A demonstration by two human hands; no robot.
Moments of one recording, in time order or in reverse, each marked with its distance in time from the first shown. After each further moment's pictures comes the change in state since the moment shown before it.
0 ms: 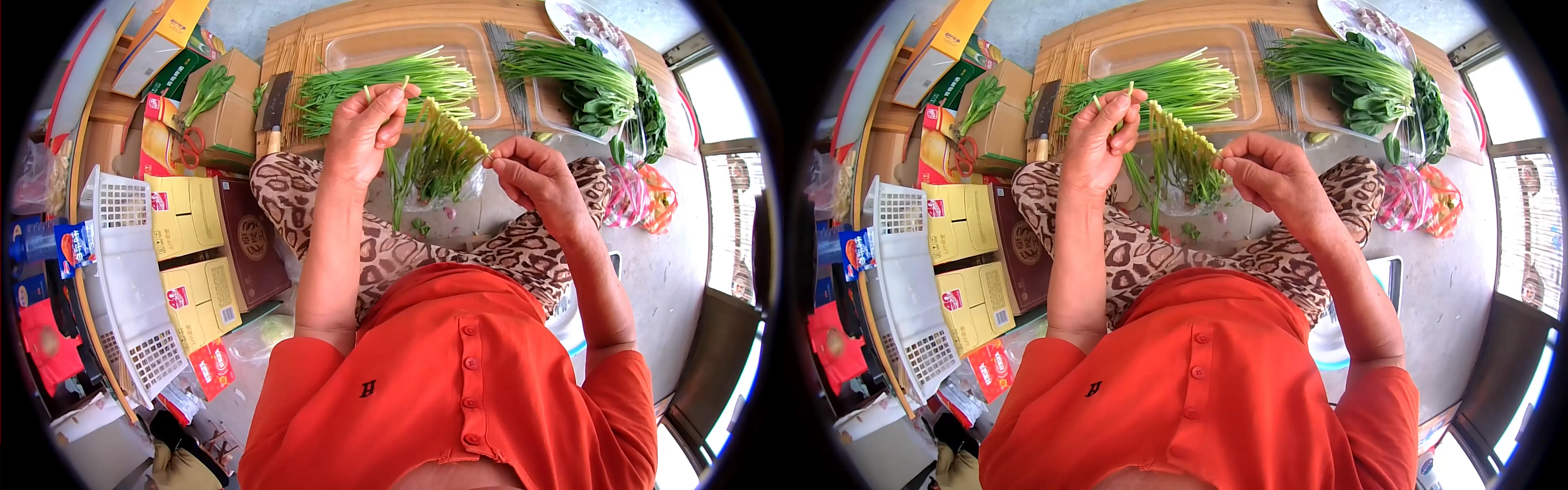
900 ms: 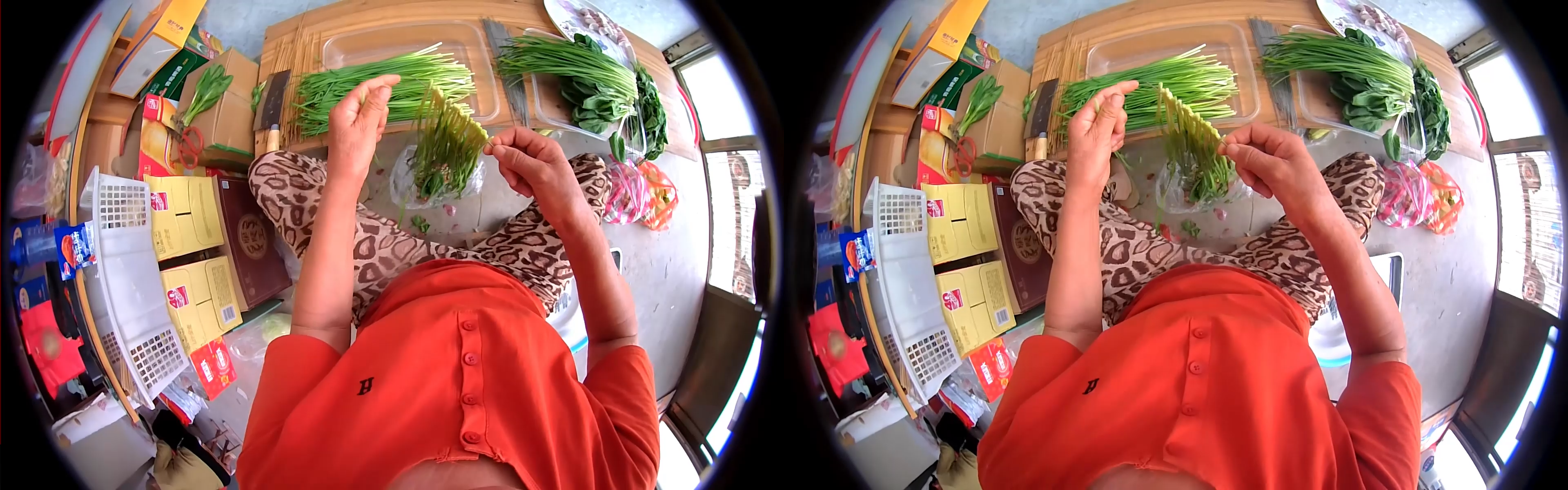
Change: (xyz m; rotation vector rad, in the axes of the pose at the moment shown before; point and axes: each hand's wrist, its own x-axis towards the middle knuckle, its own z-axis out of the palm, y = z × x) left_hand -0.001 -0.007 -0.010 0.543 0.120 0.087; right_hand 0.011 0.010 -0.009 0.039 0.024 0.018
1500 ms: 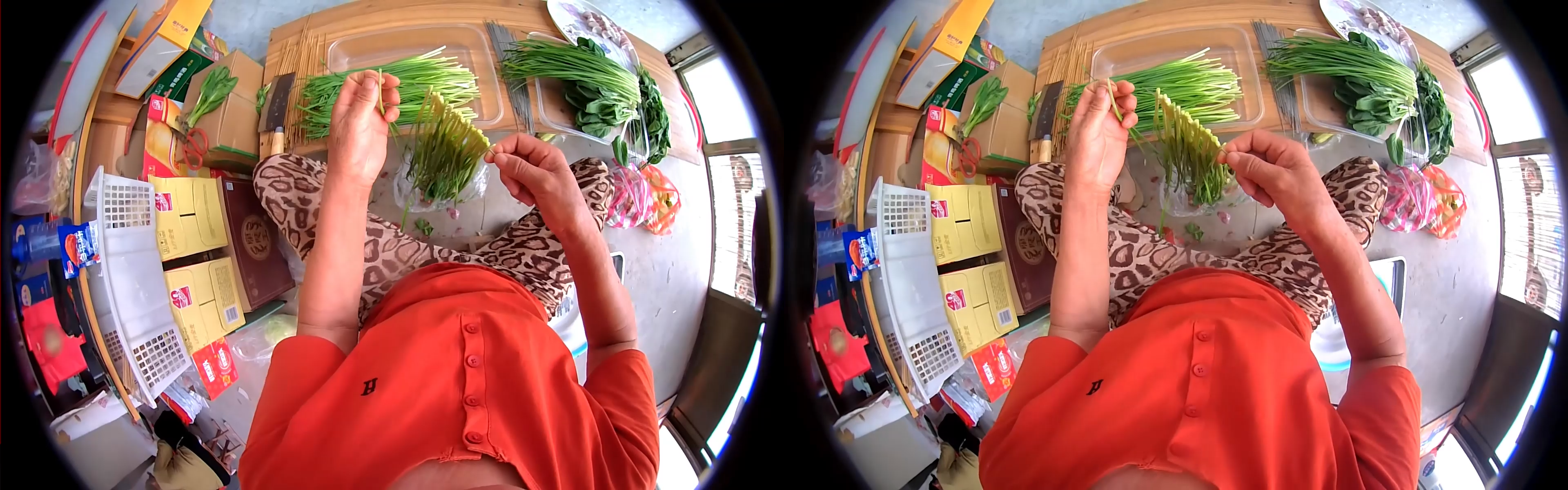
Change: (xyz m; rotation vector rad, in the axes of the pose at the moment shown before) left_hand 0.013 -0.003 0.004 -0.647 -0.022 0.076; right_hand -0.004 -0.002 0.004 0.021 -0.017 -0.016
